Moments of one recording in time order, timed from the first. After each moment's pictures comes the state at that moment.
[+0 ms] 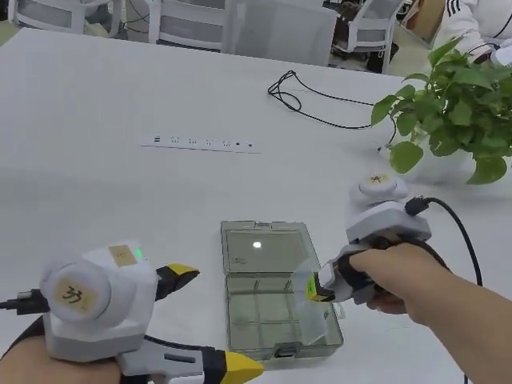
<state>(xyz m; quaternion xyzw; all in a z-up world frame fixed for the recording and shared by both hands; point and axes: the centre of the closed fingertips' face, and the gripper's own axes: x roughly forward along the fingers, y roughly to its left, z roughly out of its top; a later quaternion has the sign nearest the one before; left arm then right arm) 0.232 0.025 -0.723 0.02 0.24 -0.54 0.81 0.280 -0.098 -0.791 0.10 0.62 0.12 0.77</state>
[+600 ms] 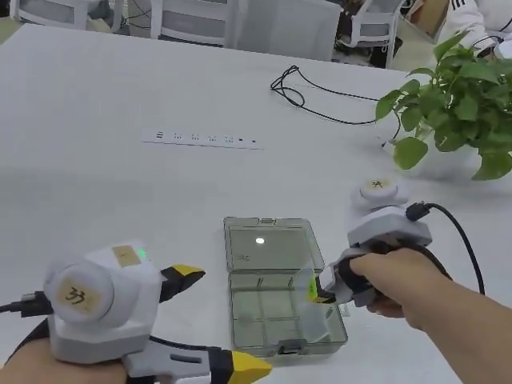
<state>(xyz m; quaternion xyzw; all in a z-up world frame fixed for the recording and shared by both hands) 0.228 0.022 -0.723 0.00 0.24 -0.54 0.81 0.278 -0.098 -0.801 0.11 0.61 0.11 0.77</state>
